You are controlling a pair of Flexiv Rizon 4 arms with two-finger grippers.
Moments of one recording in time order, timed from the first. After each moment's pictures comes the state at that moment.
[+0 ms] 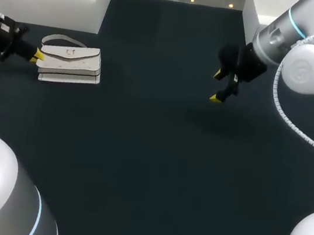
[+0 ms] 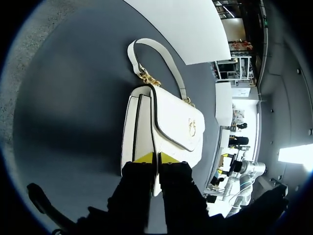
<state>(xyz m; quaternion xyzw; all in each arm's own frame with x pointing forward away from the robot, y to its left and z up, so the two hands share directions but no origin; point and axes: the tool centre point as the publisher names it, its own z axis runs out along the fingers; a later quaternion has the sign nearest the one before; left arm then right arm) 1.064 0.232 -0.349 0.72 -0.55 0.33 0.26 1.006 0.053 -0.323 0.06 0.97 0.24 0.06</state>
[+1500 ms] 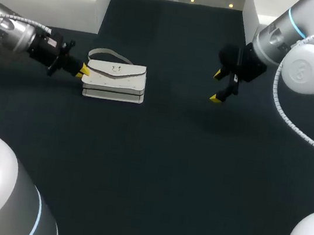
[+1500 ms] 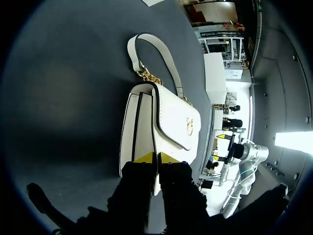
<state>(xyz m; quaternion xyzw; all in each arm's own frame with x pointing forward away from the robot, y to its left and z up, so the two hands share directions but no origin) 1.027 0.073 -0.354 0.67 -0.58 0.34 0.31 1.006 0.053 -0.323 0.06 0.97 0.24 0.06</state>
